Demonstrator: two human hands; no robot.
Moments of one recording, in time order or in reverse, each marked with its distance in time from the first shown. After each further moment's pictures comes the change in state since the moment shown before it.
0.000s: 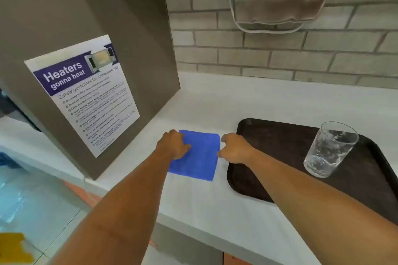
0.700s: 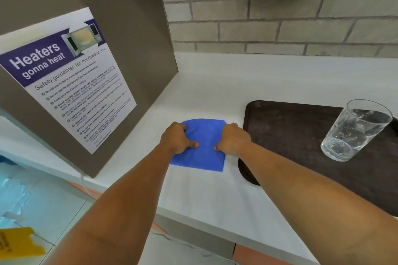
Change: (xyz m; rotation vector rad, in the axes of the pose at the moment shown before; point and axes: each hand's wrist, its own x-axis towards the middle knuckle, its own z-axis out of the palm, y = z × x) left_hand 0.025 -0.022 0.027 -0.214 -0.040 0.003; right_hand 0.042 -0.009 0.044 -0.169 0.026 0.064
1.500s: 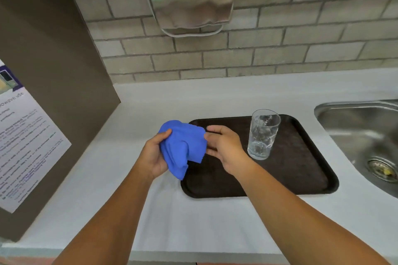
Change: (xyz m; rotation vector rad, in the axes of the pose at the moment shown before) left_hand -0.045 0.125 0.015 -1.526 -0.585 0.012; right_hand -0.104 0.085 -0.077 1.538 0.331 0.133
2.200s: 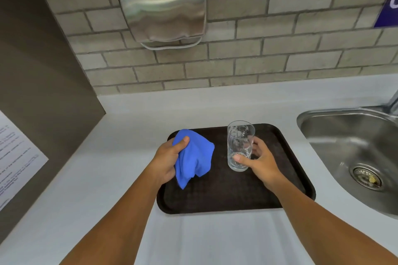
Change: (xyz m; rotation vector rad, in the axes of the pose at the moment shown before) left_hand 0.026 -0.037 0.088 0.323 0.092 0.054; right_hand 0.042 0.023 -0.184 -0.342 0.106 -0.267
